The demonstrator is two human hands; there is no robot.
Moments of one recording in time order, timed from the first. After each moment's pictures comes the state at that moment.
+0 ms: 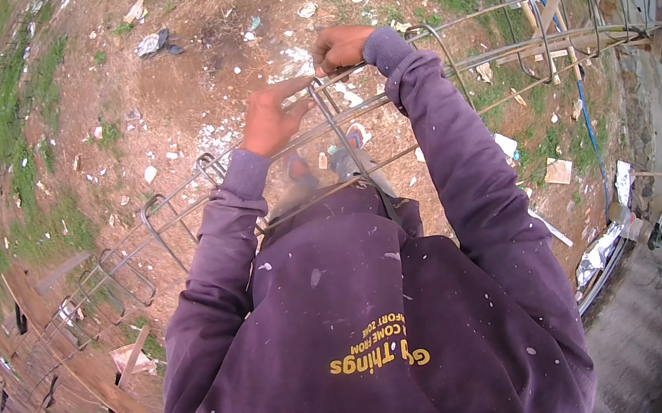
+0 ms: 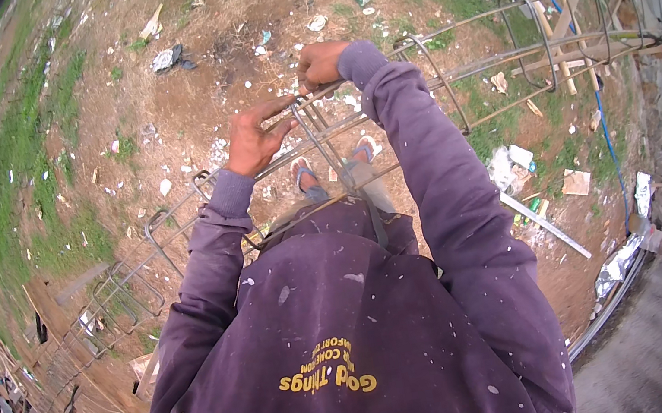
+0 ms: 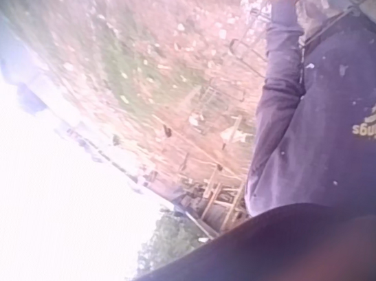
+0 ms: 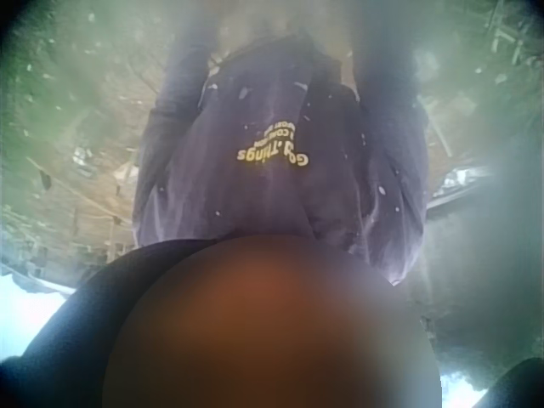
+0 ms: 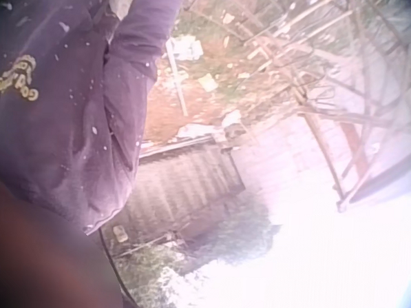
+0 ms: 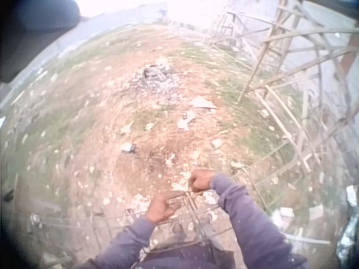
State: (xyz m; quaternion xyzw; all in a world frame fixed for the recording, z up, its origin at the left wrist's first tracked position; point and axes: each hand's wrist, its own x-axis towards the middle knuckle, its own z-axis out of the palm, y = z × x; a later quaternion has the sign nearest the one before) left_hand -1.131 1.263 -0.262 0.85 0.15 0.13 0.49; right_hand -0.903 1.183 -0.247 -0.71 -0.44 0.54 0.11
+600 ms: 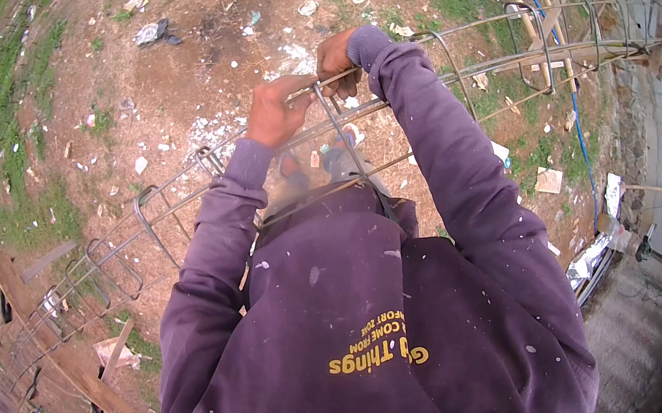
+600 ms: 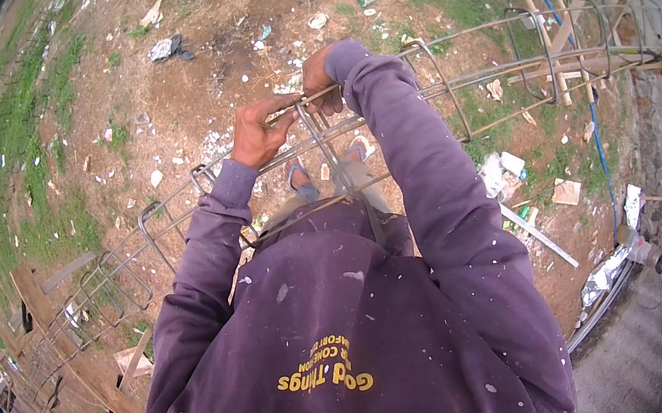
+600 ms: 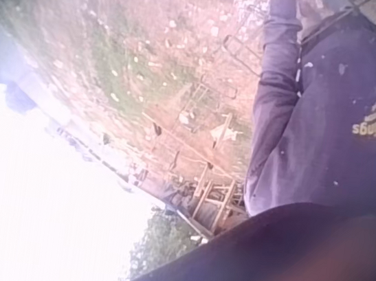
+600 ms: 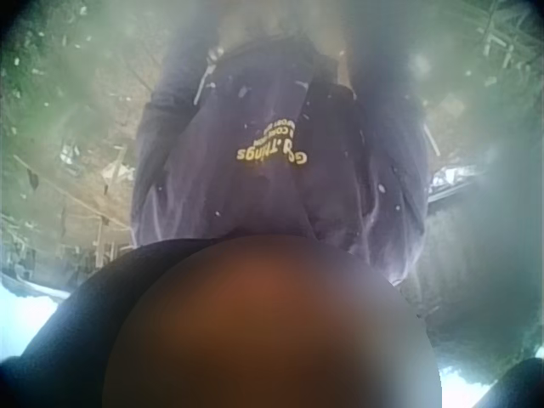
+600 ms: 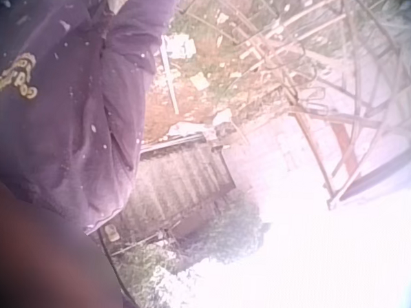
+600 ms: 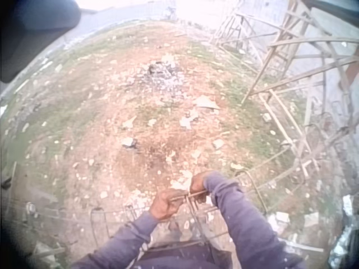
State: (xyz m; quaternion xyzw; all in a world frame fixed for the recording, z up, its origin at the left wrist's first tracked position) left_hand -1.129 1.256 -0.272 0.85 0.13 0.18 0.48; right_hand -0.915 1.205 -0.262 -0.67 -0.35 0.65 -0.10
